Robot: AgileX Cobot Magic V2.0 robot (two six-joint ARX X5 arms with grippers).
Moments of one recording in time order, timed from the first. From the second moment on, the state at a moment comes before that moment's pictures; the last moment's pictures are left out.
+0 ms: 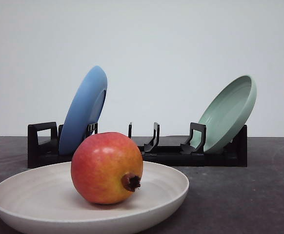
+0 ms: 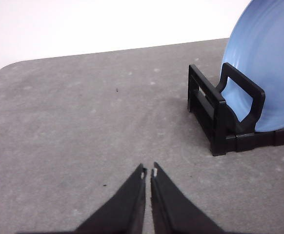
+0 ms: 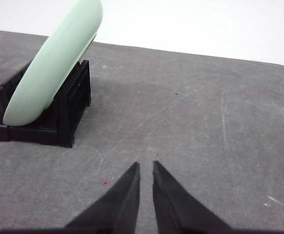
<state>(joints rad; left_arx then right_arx) -0.05 0.00 0.02 -0.19 0.00 0.11 0.05 0.01 0.02 -0.17 0.00 -0.05</state>
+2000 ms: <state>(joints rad) -0.05 0.00 0.02 -0.19 0.00 0.11 0.05 0.01 0.02 -0.17 0.00 -0.04</state>
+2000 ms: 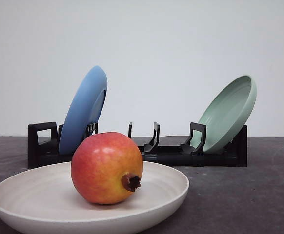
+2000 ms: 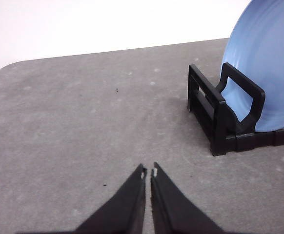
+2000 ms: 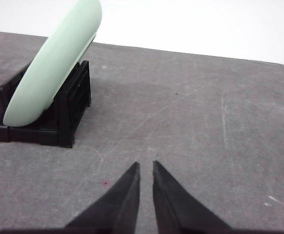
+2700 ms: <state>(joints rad) -0.05 0.00 0.02 -0.19 0.00 0.11 0.05 0.01 0.02 -0.17 0.00 -0.04</state>
